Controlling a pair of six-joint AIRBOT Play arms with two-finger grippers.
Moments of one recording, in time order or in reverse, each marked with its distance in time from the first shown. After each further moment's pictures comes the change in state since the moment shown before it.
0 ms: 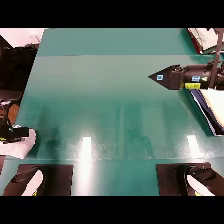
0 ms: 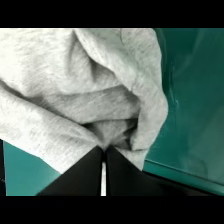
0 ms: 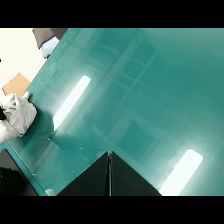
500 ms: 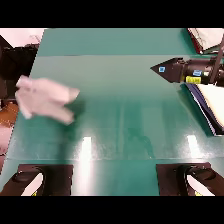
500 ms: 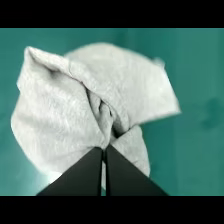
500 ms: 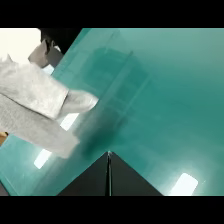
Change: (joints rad) left arm -0.293 -0.024 0.703 -0.409 -0.002 0.065; right arm 0.000 0.002 0.005 0.003 -0.119 0.000
